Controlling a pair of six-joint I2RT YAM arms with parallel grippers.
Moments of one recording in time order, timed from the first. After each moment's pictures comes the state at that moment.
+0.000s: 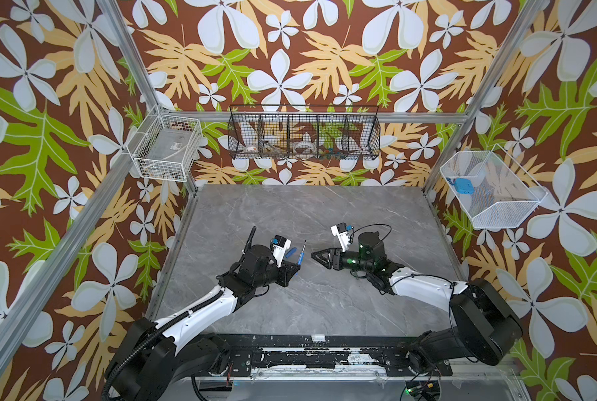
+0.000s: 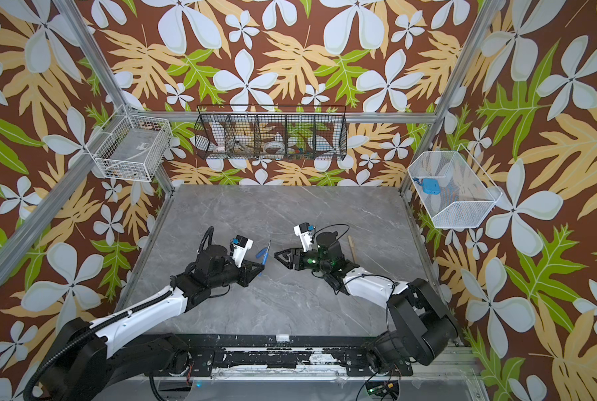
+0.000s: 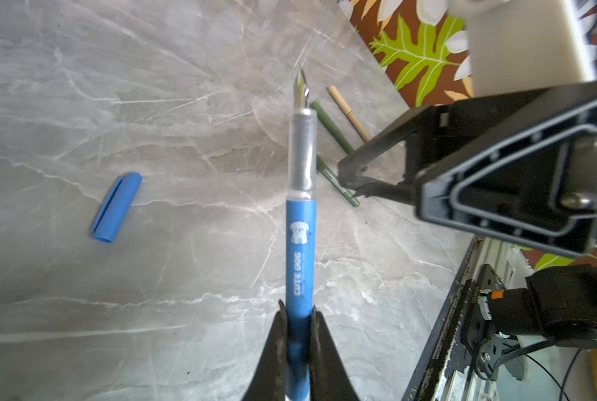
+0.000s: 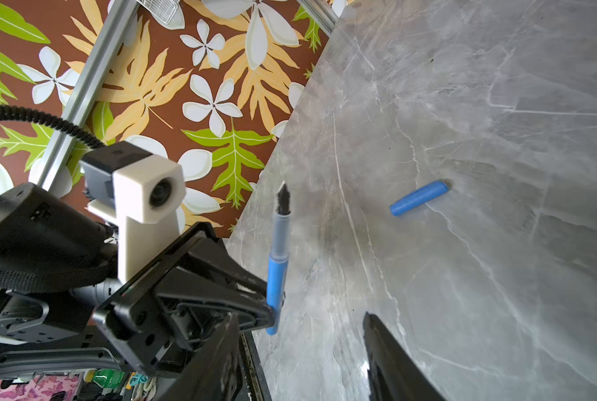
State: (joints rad) left arm -0.57 1.14 0.54 0.08 0.35 -0.38; right arm 0.56 1.47 0.68 0.46 -0.61 0.71
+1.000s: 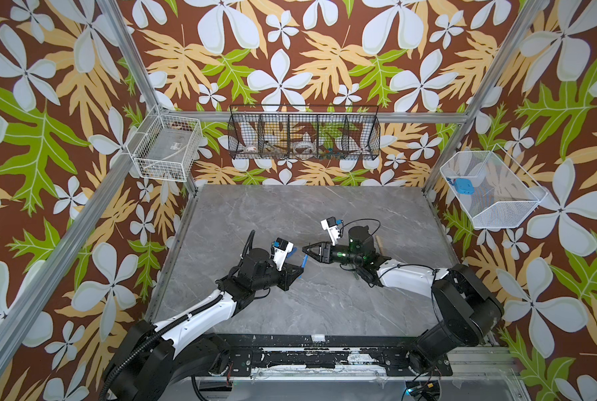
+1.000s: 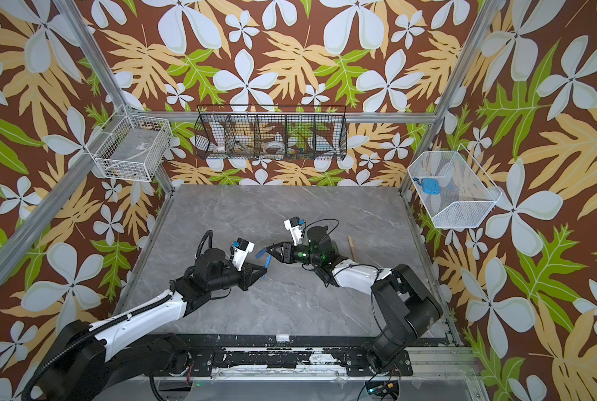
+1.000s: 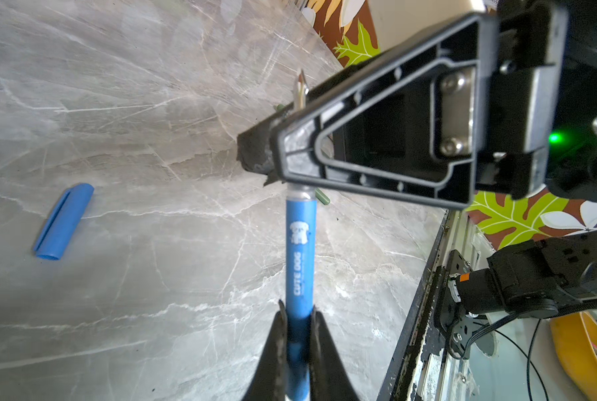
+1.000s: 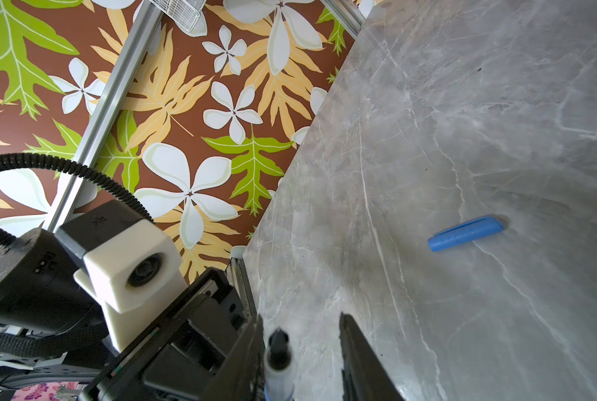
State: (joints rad) left arm -0.58 1.13 0.50 0.16 0.42 -0.39; right arm 0.60 1.61 0.79 0.54 -0.64 0.76
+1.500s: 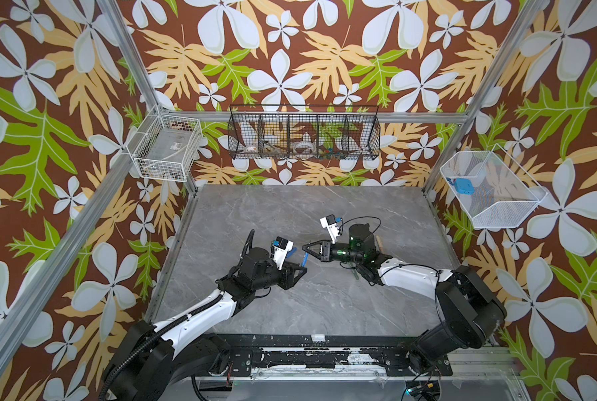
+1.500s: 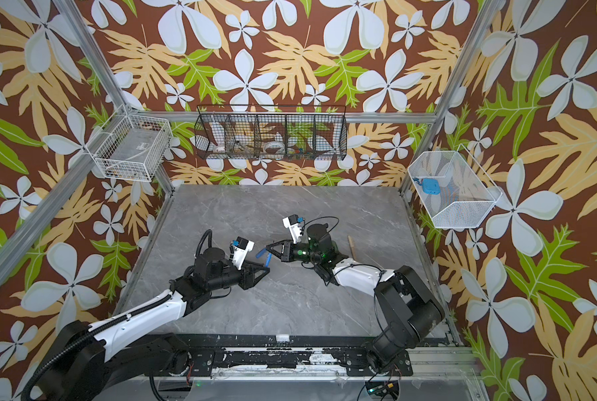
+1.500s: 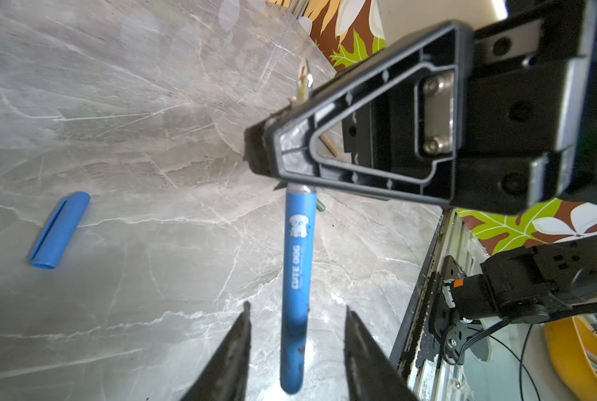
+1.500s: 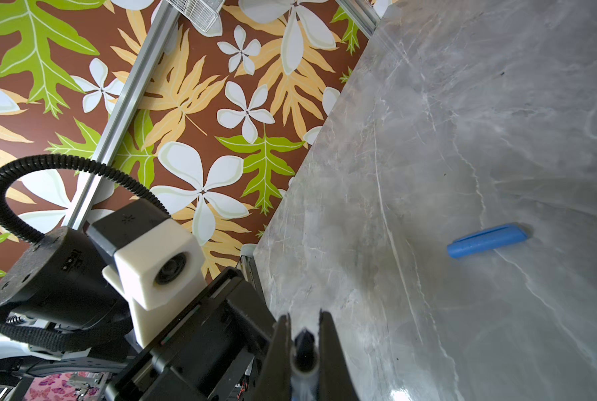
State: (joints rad) left arm -0.58 1.11 0.50 0.17 0.43 -0.41; right arm 0.60 1.57 0.83 0.48 -0.67 0.74
